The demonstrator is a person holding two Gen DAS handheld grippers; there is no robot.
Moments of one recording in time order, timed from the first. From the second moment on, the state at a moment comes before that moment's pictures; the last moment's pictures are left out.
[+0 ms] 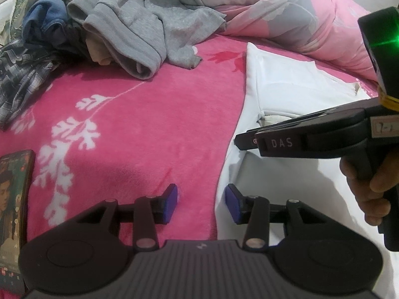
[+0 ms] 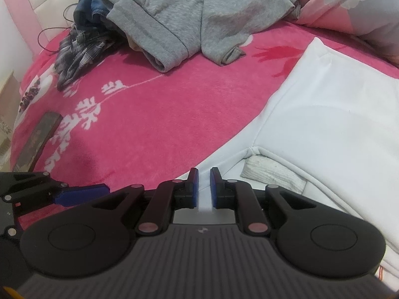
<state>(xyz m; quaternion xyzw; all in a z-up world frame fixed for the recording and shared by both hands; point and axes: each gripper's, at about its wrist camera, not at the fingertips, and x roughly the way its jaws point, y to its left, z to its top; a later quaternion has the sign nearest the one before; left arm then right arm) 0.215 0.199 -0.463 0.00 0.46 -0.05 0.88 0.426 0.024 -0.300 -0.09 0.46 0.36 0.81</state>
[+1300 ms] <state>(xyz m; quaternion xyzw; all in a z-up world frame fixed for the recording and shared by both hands) 0.217 0.201 -0.463 0.00 0.46 -0.05 0.88 0.423 0.025 -0.302 -0.08 0.46 0.34 0.81</state>
